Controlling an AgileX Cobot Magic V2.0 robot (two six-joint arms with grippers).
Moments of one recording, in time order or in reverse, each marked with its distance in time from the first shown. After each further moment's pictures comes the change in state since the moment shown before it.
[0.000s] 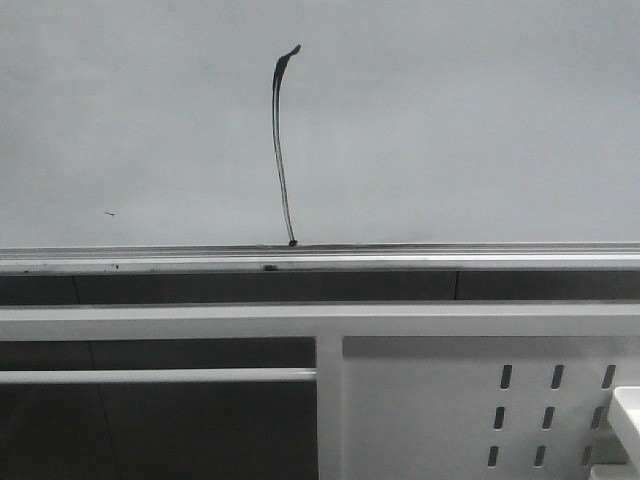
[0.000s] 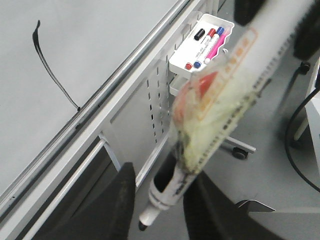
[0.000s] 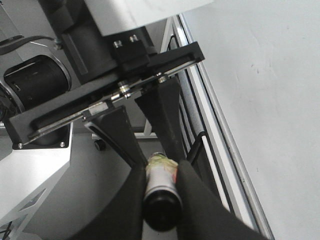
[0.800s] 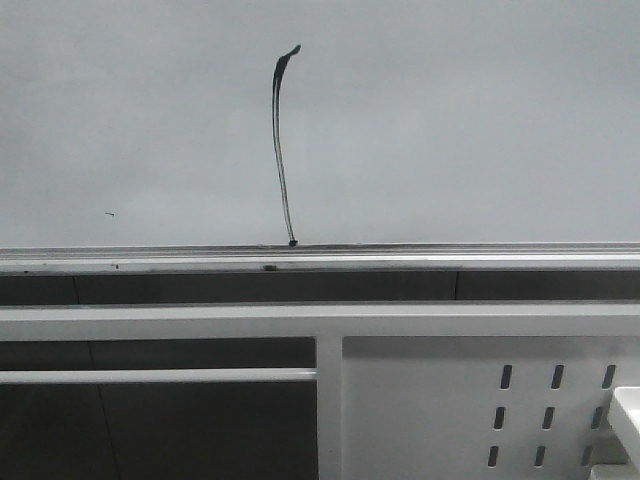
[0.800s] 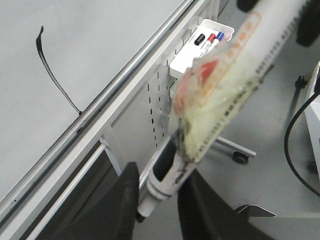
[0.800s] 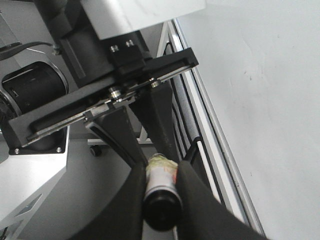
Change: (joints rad) left arm 0.000 -0.004 0.000 0.004 -0.006 -0.003; right arm 0.000 -0.021 0.002 -0.001 -0.012 0.000
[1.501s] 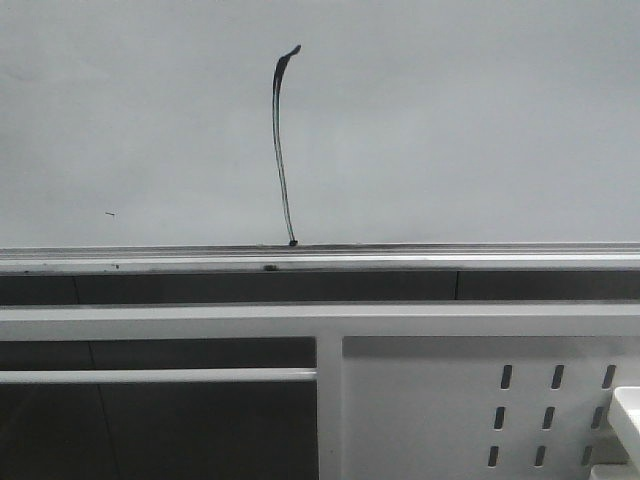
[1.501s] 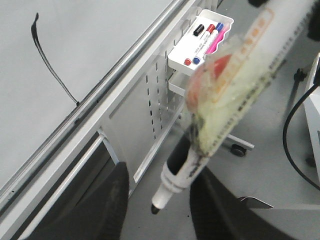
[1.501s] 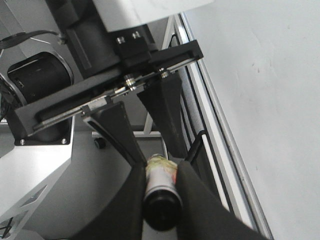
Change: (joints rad) left arm 0.000 0.000 0.000 -0.002 0.029 -0.004; right arm -0.002 0.000 0.000 -0.012 0.026 0.006
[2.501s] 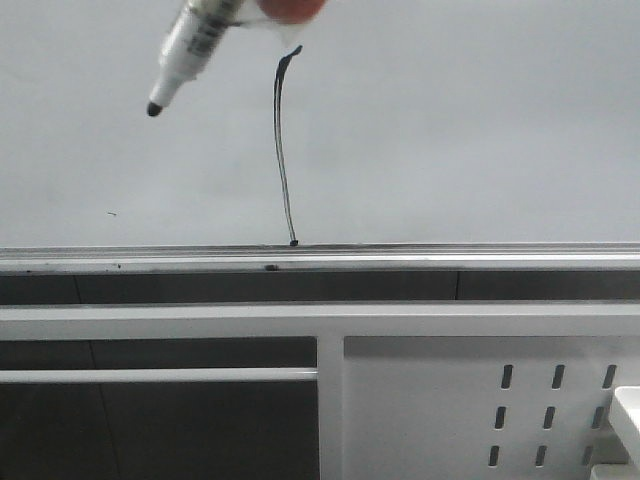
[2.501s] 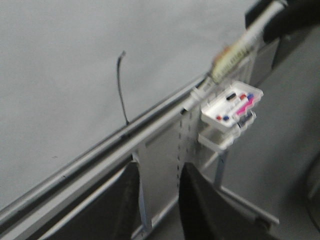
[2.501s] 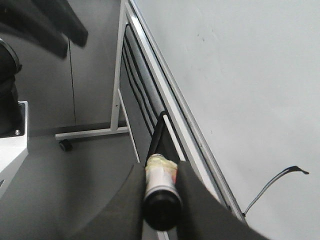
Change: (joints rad) left arm 0.000 -0.444 0.172 0.201 -0.026 -0.289; right arm -0.129 -0.123 0.159 -0.009 -0.076 0.002
